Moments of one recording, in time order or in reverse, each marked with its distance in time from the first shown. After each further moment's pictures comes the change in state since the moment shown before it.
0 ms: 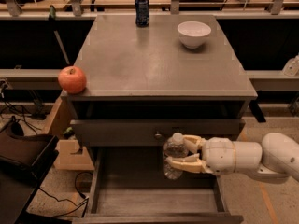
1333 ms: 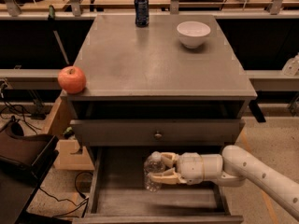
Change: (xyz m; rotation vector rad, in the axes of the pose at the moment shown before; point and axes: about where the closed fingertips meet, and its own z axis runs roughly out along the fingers) arm 0.113 0.003 0.069 -0.143 -0.071 0.054
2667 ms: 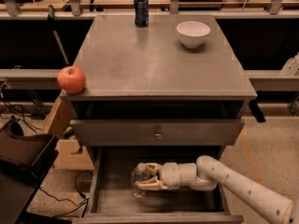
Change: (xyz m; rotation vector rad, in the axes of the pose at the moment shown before) arm 0.120 -0.027 0.056 -0.064 -0.045 0.037
